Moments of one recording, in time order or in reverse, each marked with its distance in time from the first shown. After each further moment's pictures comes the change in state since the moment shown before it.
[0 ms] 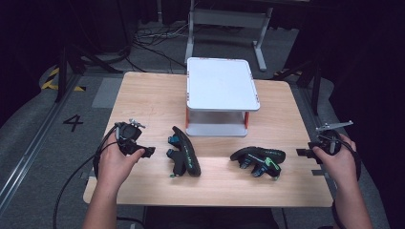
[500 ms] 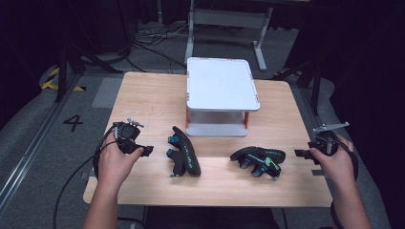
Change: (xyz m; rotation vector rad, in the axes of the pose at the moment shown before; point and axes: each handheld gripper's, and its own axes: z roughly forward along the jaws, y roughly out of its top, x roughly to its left) left arm 0.002 -0.001 0.000 0.009 0.027 -0.017; right arm 0.001 -0.001 0.009 -0.008 -0.033 -0.027
